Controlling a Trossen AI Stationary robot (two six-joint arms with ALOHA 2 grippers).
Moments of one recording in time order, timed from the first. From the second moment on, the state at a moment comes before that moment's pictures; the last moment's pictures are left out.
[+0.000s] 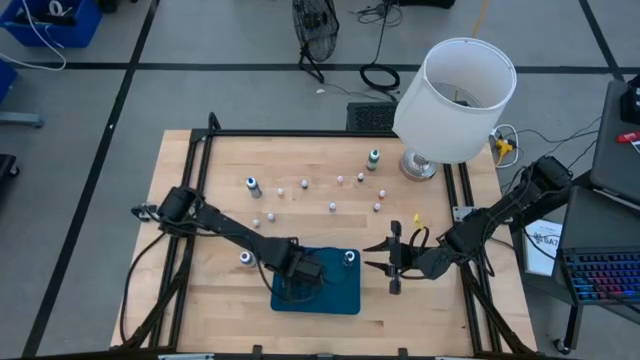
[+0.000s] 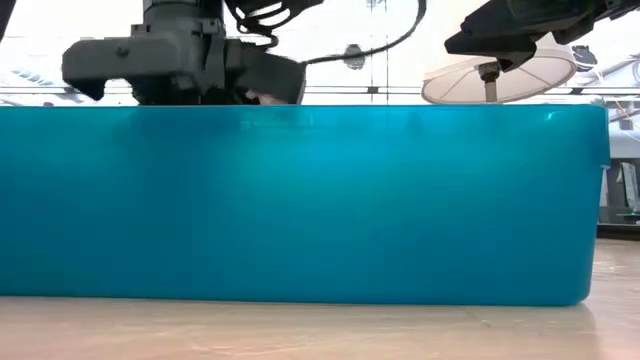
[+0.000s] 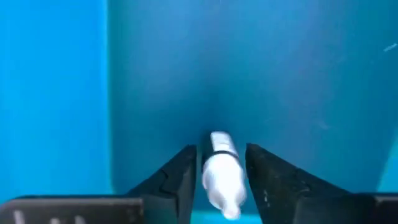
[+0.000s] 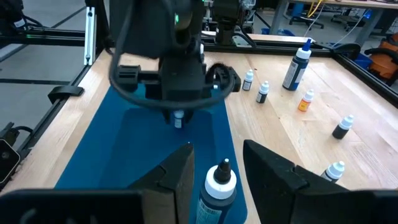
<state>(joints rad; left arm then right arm) -0.36 2.01 1.40 -0.83 0.00 -0.42 0.61 1.26 0.59 0.25 0.65 0.22</state>
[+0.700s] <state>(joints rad) -0.39 1.50 1.24 -0.48 -0.26 -0.08 0.61 1.26 0.59 0.17 0.65 0.22</state>
